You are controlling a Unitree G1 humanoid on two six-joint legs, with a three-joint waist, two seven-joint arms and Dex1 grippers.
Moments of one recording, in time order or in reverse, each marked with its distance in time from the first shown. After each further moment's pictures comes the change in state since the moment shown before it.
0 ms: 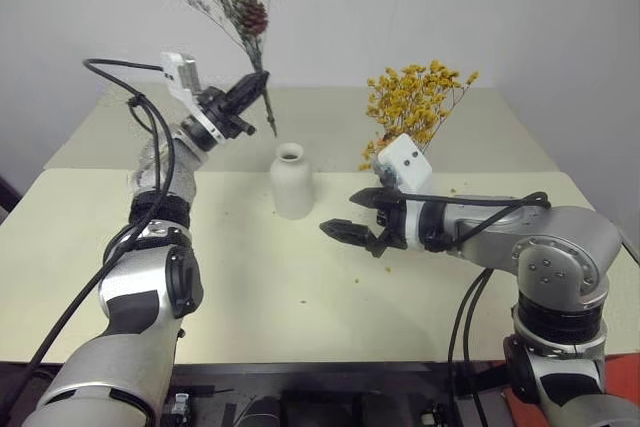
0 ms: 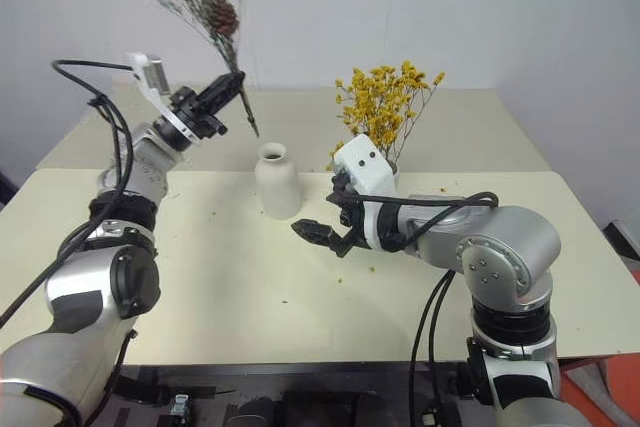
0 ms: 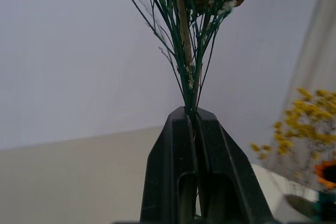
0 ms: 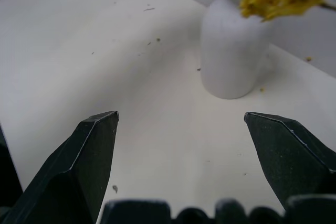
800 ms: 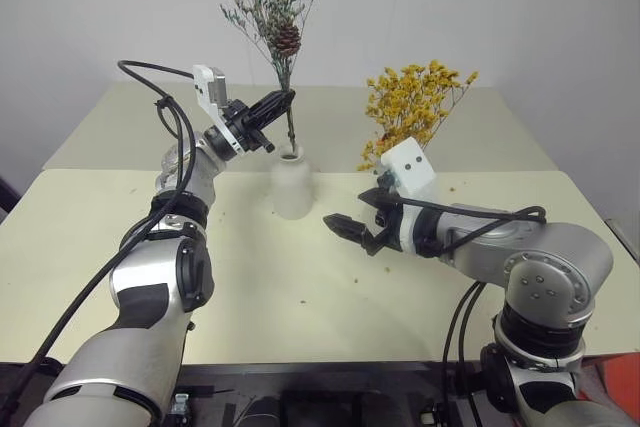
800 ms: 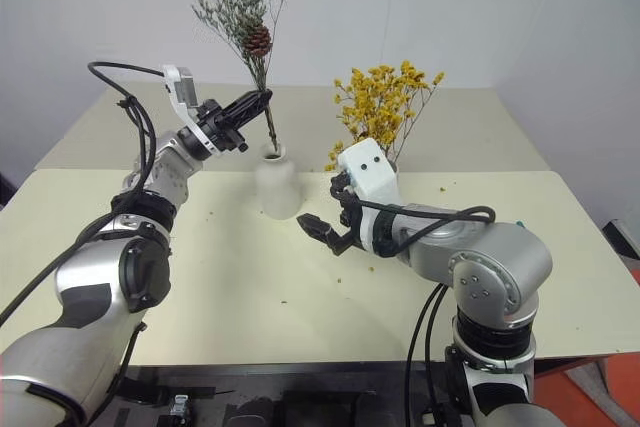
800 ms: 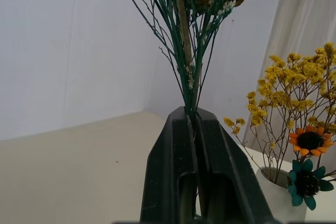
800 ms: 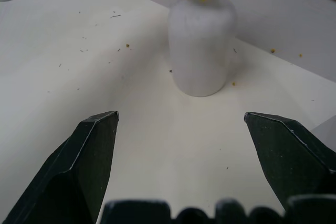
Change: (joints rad) left arm -0.034 -0.037 -0.011 0.109 0.089 -0.149 -0.073; right arm 0.040 0.098 -0.041 -0.066 -0.085 0.071 -0.099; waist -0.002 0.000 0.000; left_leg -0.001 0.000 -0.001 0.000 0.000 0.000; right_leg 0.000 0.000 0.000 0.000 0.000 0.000
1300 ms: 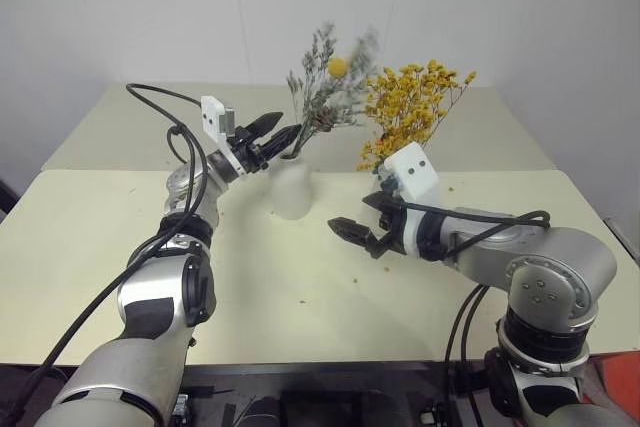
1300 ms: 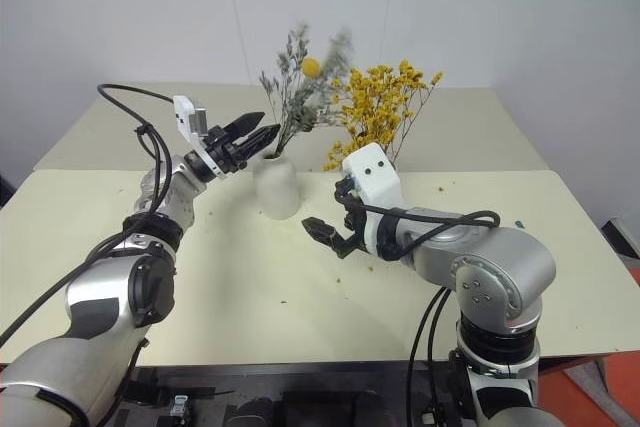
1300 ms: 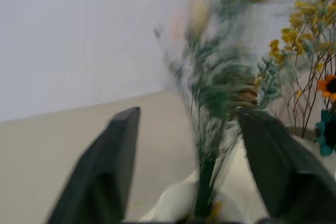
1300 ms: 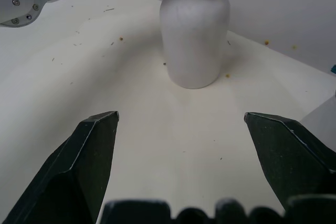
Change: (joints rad) left arm 0.101 -0.001 -0.013 0.017 0.042 -0.121 0.033; right arm 0.020 -0.021 0.000 -0.017 -0.024 0.000 0.026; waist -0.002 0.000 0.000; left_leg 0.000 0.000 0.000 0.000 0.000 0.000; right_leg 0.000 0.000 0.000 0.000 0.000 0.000
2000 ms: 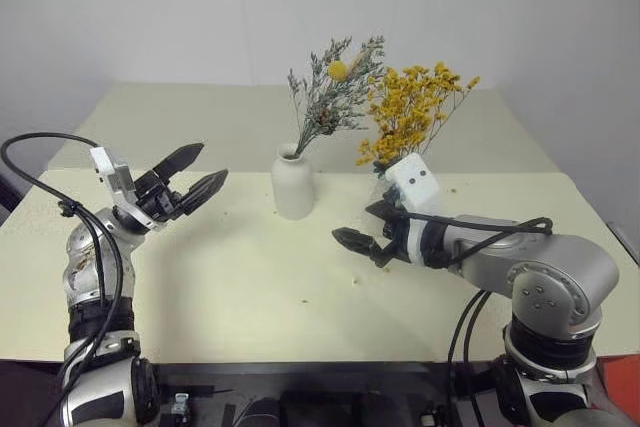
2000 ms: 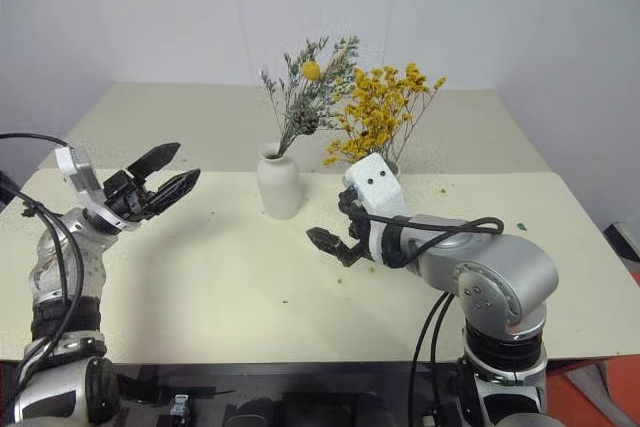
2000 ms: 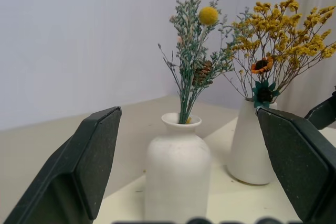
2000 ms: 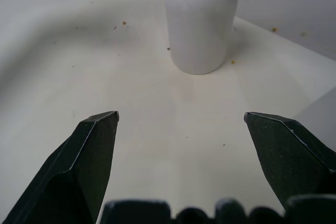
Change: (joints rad) left arm 0.618 0.159 0.098 -0.902 -0.259 0.316 -0.065; right arm 0.037 -0.032 0.022 -0.001 -0.030 -0.004 0.075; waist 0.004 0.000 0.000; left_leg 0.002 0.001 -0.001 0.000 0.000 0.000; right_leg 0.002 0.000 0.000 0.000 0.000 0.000
